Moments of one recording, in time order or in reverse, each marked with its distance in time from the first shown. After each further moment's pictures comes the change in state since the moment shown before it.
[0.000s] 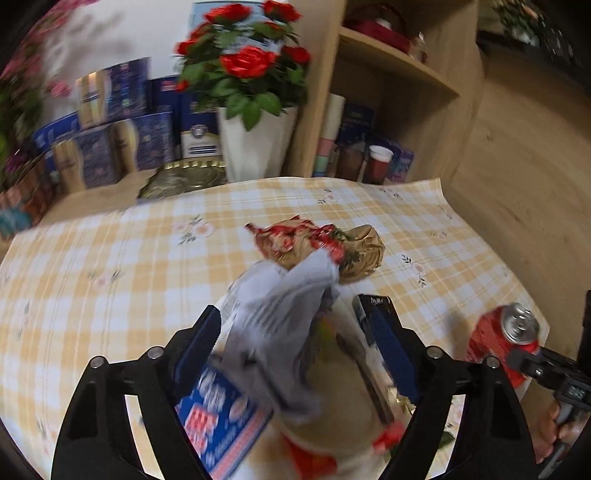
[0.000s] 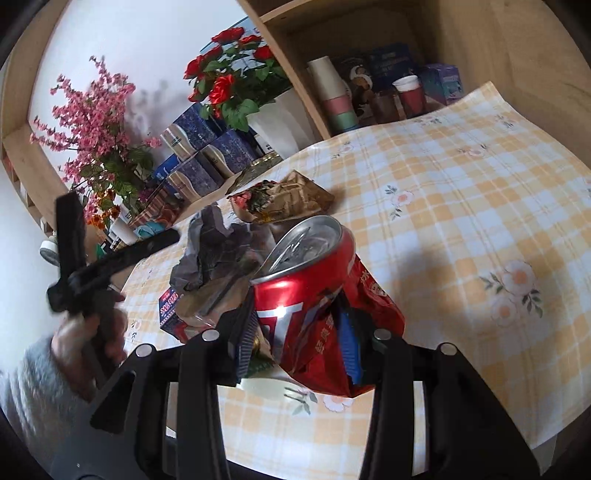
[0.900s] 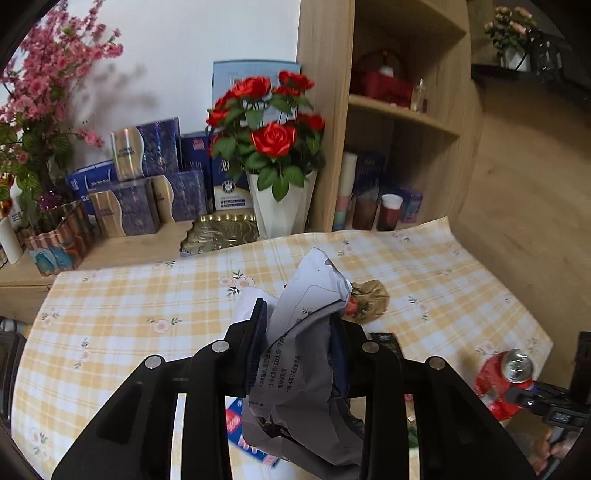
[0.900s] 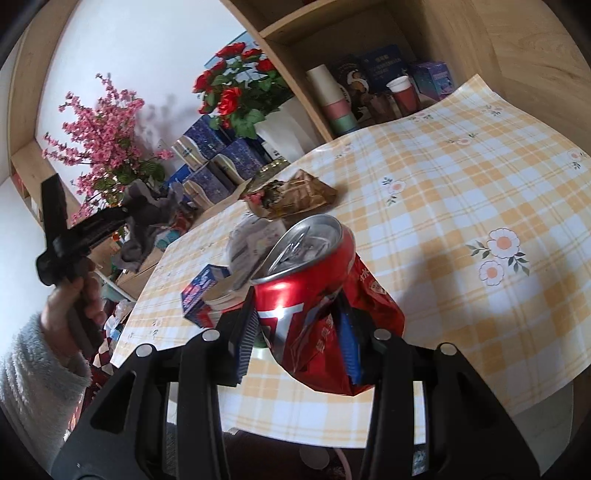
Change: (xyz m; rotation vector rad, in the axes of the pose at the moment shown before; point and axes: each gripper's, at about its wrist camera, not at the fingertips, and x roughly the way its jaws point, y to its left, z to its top) left arm -0.109 0.005 0.021 0.006 -0.159 0.092; right arm -0.042 0.004 -0.027 0.037 -0.028 0.061
